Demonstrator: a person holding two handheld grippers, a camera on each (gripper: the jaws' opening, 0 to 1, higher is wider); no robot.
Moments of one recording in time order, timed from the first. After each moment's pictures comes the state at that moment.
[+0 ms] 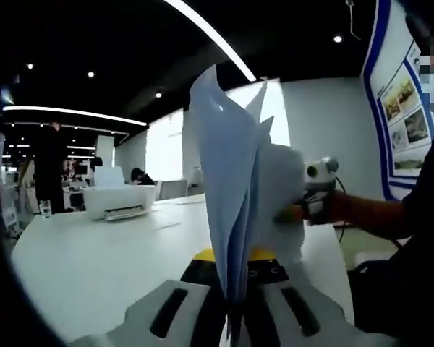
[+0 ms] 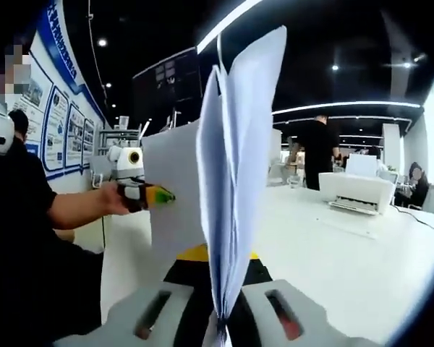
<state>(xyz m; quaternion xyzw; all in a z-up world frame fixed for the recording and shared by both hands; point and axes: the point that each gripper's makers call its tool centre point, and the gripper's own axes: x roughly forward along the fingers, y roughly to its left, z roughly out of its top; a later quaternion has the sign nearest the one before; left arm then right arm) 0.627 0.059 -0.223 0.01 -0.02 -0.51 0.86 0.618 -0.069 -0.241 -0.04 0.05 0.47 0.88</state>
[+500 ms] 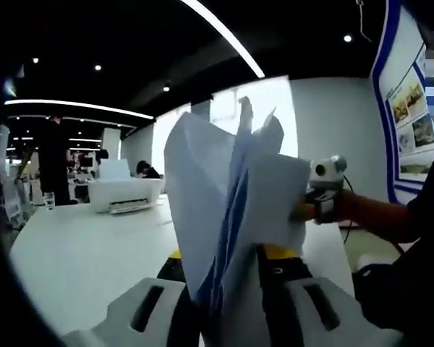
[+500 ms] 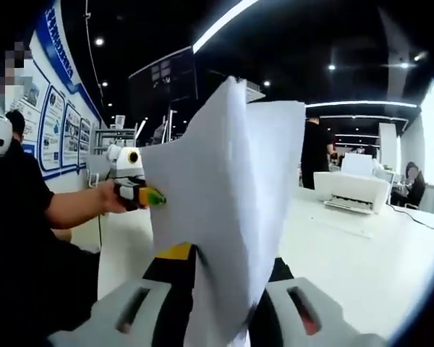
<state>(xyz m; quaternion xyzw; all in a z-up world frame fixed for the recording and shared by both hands) 0.644 0.062 -0.228 0.00 0.00 -0.49 0.87 0.624 -0.079 -0.241 -0.04 0.05 0.46 0.88</state>
